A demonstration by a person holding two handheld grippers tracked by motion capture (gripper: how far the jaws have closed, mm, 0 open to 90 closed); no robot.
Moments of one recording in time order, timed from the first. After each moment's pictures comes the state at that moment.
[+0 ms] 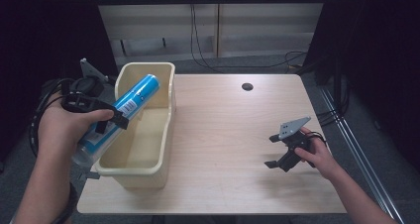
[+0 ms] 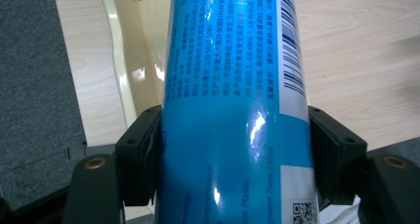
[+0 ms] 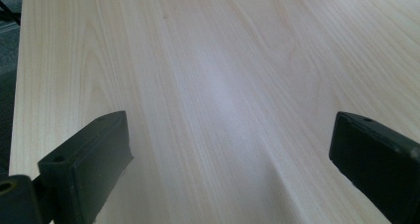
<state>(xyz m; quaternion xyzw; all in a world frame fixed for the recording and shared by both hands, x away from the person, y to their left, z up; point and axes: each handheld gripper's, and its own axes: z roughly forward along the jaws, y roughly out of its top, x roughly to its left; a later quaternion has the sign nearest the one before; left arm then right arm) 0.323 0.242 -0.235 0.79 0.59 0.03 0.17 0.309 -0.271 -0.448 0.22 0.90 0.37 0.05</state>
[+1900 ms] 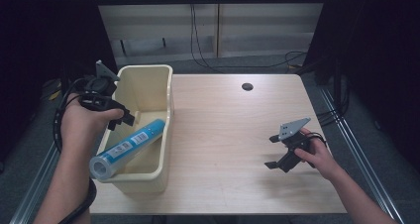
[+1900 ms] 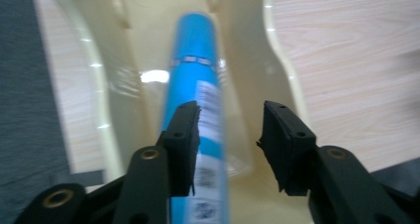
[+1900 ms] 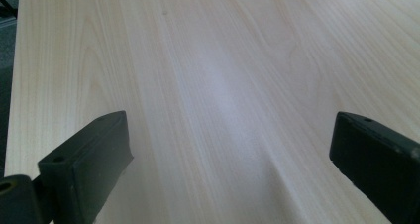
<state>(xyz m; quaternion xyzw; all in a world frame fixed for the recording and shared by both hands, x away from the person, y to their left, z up) 0.343 0.224 -0.257 0.79 0.58 0.03 0.19 0.308 -0.270 -0.450 0.22 0.90 0.36 0.05</state>
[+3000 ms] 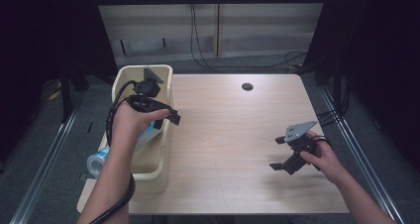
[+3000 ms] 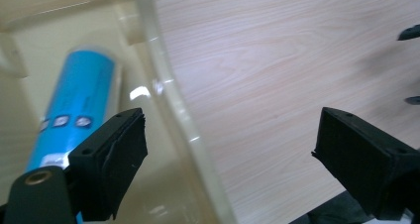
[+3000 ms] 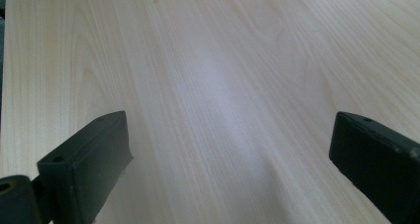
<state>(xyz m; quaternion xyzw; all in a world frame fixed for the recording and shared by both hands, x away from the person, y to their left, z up) 0.363 0.140 -0.289 0.82 0.52 0.00 0.23 0.299 -0.284 -0.451 0.23 0.90 0.36 0.07</state>
